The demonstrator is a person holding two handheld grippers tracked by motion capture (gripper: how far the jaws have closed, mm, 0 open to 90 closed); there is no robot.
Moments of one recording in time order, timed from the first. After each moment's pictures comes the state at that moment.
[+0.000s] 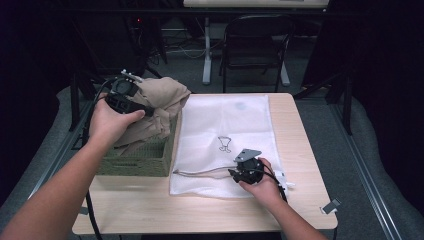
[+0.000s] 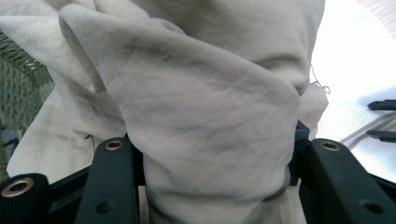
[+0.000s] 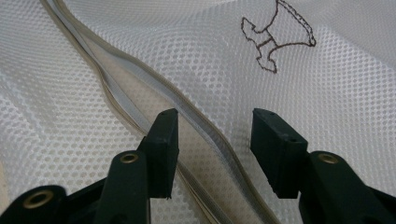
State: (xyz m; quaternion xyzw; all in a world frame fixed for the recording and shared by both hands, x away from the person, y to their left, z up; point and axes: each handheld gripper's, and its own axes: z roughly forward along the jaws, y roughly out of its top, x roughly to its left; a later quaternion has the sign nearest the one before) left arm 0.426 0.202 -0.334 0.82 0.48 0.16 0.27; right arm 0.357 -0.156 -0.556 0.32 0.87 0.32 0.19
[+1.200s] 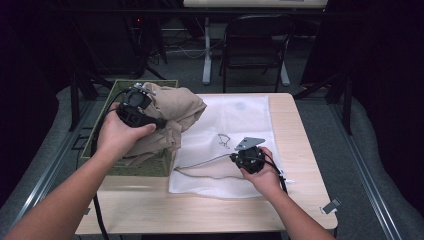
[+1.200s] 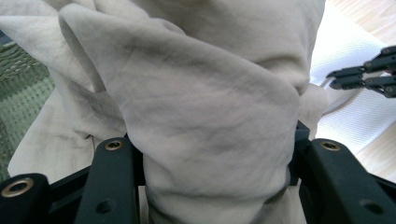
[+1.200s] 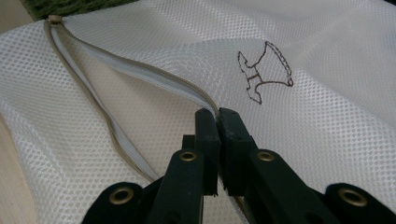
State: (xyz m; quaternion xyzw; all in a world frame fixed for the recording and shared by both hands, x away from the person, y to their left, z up) left arm 0.392 0.171 -0.338 0.85 0.43 0.14 0.28; right arm 0.371 -0.156 -0.521 0.33 0.85 0.36 0.19
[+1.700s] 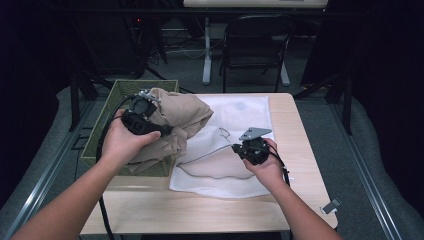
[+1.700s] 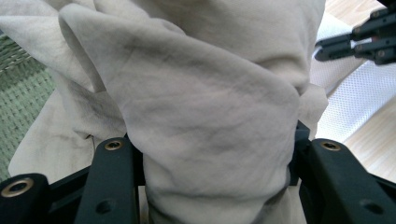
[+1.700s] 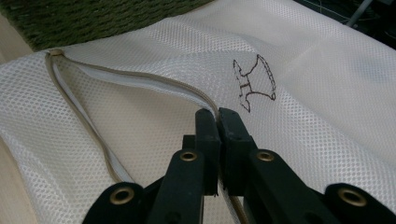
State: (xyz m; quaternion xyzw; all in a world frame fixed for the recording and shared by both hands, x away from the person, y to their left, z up) left arm 0.379 0.161 -0.348 0.85 0.41 0.13 0.30; right arm 0.381 -0.163 -0.492 0.33 0.84 0.39 0.19
